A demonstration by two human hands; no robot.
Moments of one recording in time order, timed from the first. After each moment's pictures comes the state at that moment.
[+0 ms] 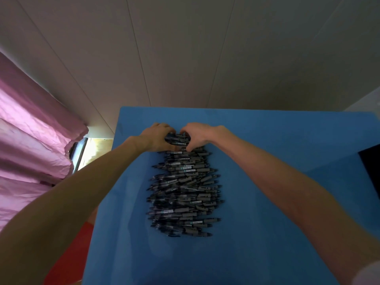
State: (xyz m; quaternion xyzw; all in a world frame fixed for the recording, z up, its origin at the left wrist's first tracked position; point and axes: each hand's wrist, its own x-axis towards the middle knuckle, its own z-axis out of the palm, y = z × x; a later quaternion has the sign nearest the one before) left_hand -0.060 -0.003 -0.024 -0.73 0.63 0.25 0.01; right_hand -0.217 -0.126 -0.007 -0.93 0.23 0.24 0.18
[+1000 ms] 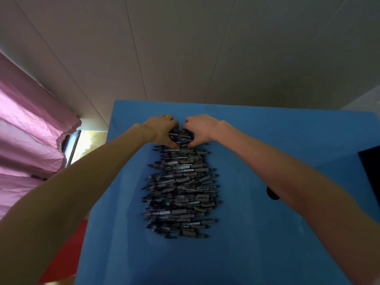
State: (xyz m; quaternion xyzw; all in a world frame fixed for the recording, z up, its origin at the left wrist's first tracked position) left_hand -0.064 -0.035 -0.025 -0.68 0.70 0.19 0.08; right_hand -0.225 -0.140 -0.008 -0.97 0.12 0.22 0.01
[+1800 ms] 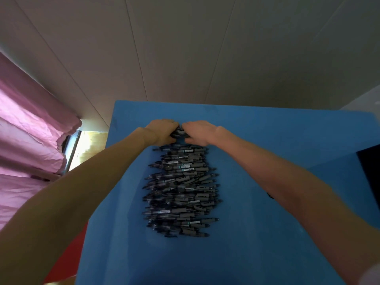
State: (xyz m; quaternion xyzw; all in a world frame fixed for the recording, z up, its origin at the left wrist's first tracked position) left_hand -0.069 -0.032 -0.033 -0.69 0.70 0.19 0.06; right_hand -0.230 -0.129 -0.019 -0.96 0.17 0.20 0.08
